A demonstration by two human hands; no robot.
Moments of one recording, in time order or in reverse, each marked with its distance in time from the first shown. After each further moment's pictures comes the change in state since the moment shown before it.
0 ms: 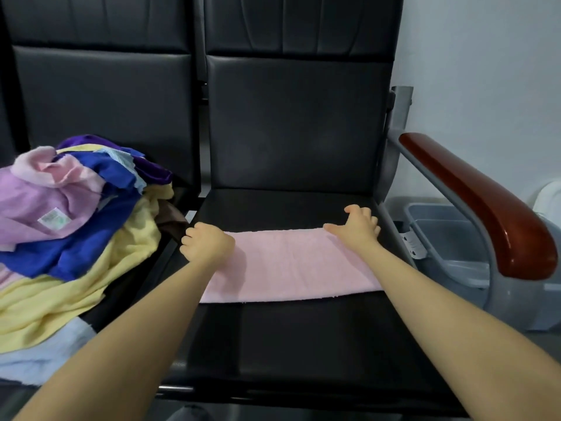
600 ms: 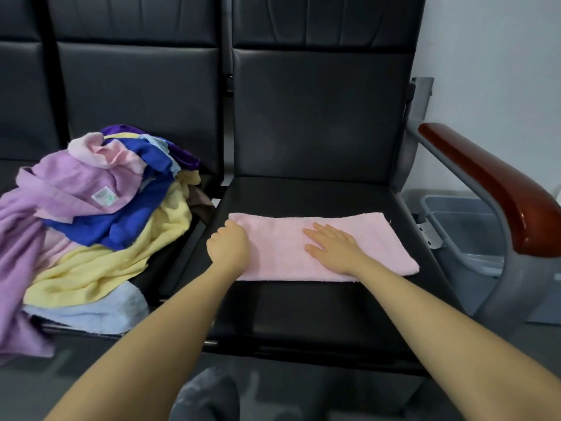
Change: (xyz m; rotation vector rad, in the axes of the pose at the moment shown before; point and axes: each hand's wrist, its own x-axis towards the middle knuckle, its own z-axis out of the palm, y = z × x) left_hand -0.040 -0.047 -0.001 0.296 0.089 0.315; right_hand -0.066 -0.005 0.048 -0.405 -0.427 -0.460
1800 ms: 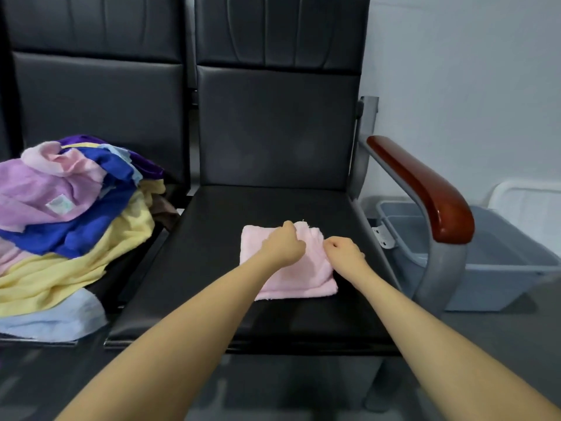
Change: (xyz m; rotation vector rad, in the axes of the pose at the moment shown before) left_hand -0.069 0.121 -0.028 -0.435 -0.334 0.402; right_hand -0.078 0.036 -0.027 0.508 0.316 0.417
